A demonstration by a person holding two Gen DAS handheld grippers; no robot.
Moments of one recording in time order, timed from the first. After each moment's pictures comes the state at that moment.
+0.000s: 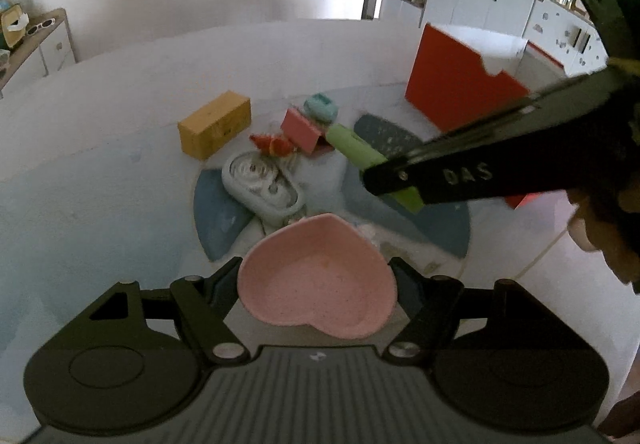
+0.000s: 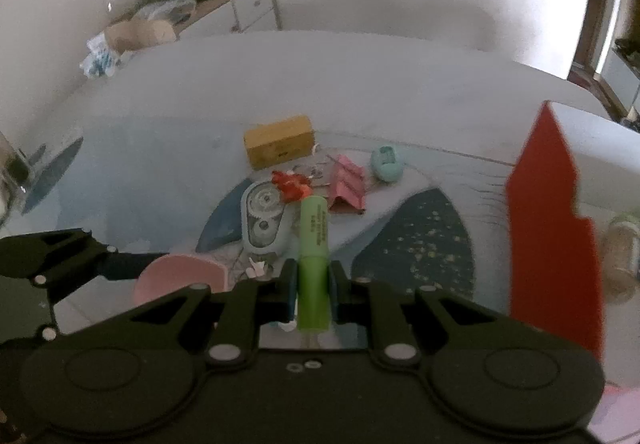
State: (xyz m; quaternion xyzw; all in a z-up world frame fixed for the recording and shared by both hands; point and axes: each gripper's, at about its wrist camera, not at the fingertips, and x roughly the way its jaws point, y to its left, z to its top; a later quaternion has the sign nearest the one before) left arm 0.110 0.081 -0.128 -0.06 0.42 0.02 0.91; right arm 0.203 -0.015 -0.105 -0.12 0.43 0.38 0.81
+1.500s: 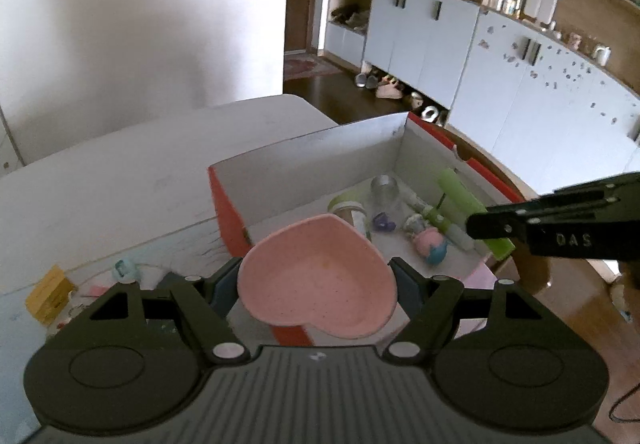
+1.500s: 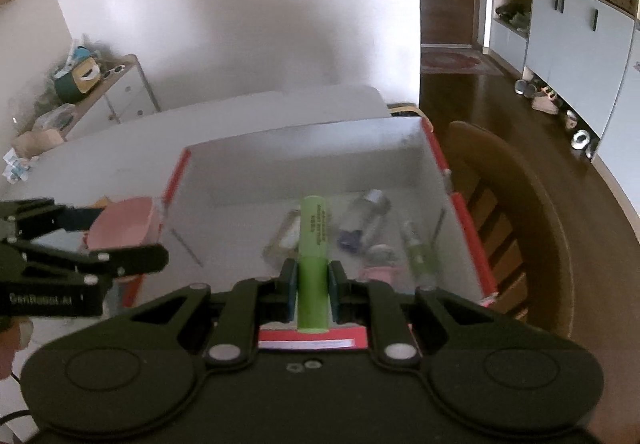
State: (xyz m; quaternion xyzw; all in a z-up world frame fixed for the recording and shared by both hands) left arm 0.253 -0.108 -0.032 -0.04 0.38 -0.03 0.92; right arm 0.301 -0.285 -0.065 -0.03 0.41 0.26 0.87
